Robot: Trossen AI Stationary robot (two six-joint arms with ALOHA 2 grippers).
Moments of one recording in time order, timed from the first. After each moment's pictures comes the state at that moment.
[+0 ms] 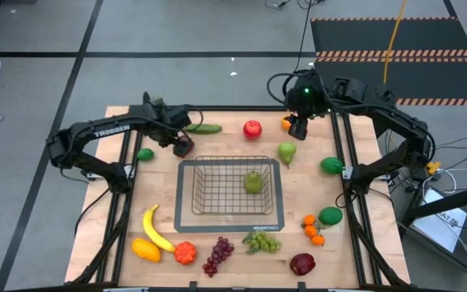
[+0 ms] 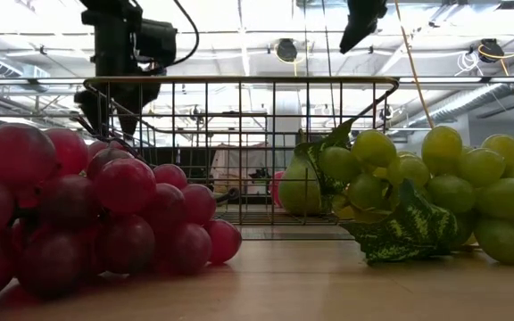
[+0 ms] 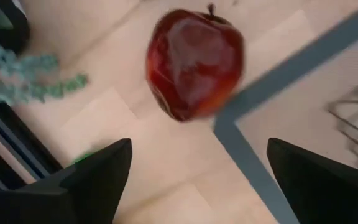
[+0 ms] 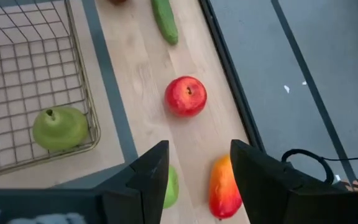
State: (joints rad) left arm 0.51 1.37 1.06 -1.12 -0.07 -0.45; right arm -0.43 1.40 1.66 -1.20 0.07 -0.21
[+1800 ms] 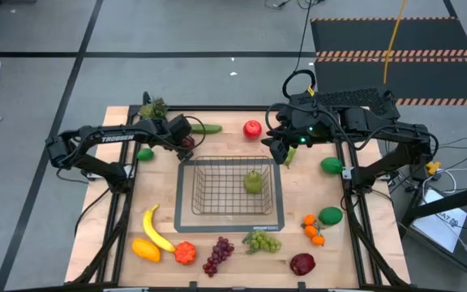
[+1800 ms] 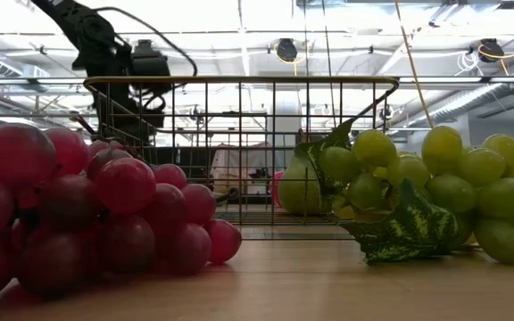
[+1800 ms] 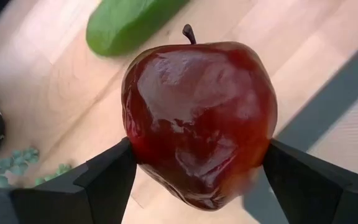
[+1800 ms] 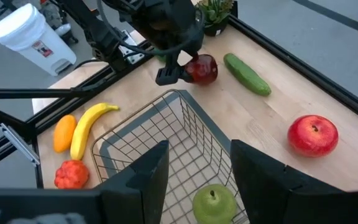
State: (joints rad) left arm 0.52 1.36 0.78 -0.64 -0.14 -0.19; right arm -0.03 1.38 1.66 -0.95 0.19 0.55
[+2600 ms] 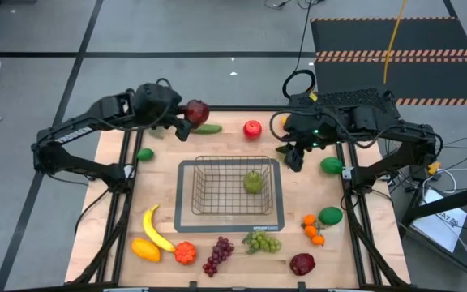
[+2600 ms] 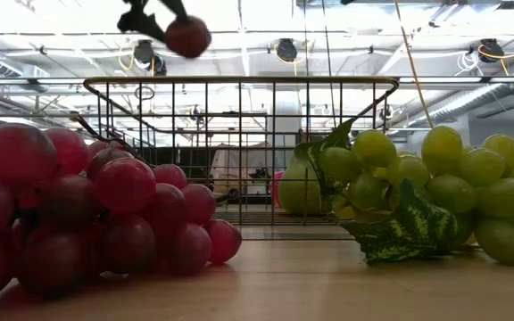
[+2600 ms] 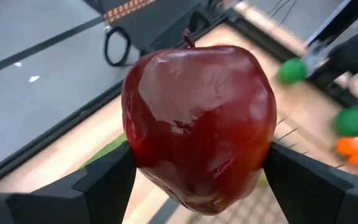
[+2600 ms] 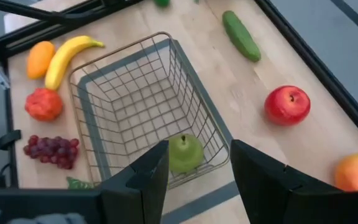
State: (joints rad) left arm 0.33 1.21 1.45 -0.91 -0.13 -0.41; right arm -0.03 1.33 1.66 -1.17 0.13 0.37
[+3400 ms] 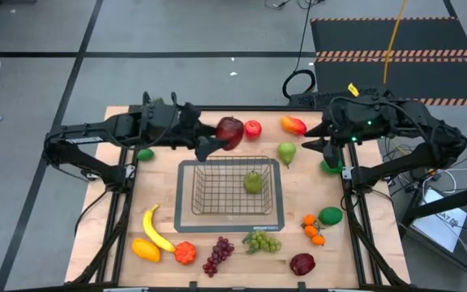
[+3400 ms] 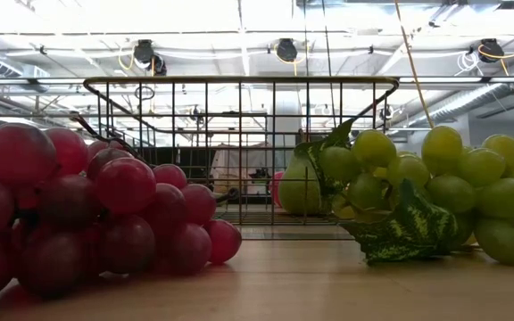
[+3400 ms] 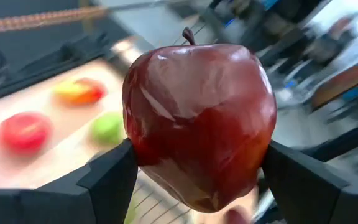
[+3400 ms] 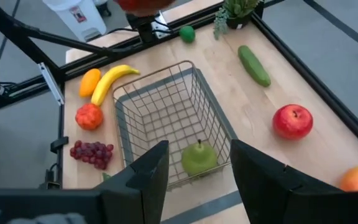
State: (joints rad) left arm 0.01 1.34 1.51 -0.49 -0.14 -0.67; right arm -0.02 1.10 1.64 -1.18 0.07 0.36
